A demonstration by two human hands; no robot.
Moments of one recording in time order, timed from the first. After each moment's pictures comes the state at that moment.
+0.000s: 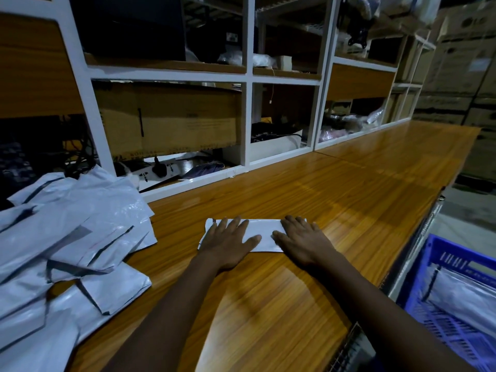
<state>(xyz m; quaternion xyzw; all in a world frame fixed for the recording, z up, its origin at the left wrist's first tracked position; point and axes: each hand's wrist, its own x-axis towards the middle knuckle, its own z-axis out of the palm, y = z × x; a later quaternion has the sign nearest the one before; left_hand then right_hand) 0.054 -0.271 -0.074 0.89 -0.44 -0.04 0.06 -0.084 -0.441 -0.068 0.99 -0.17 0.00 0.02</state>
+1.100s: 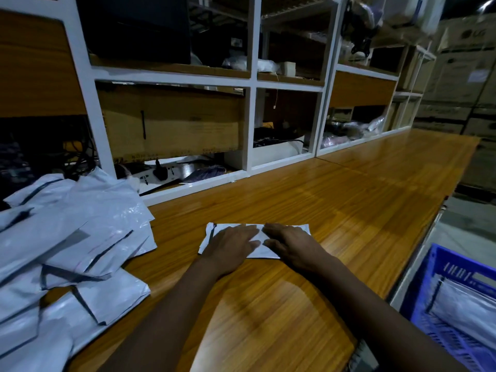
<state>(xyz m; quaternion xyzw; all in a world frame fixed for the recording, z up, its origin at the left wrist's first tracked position) 0.061 -0.275 -0.075 0.84 -0.51 0.00 0.21 -0.057 -0.439 -0.070 0.97 -0.03 0.17 -0.16</state>
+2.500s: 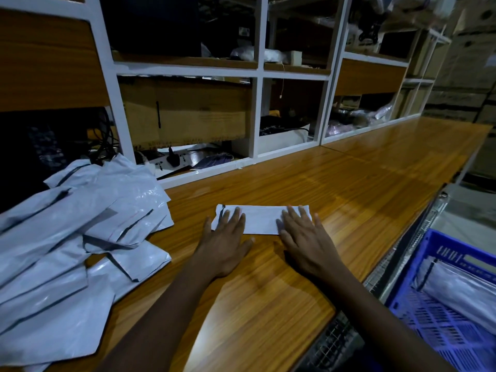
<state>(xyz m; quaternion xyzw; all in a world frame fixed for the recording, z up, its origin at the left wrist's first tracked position) 0.013 -0.215 -0.067 0.89 -0.45 0.03 0.02 -0.122 -0.401 -0.077 0.99 -0.09 0.12 0.07</state>
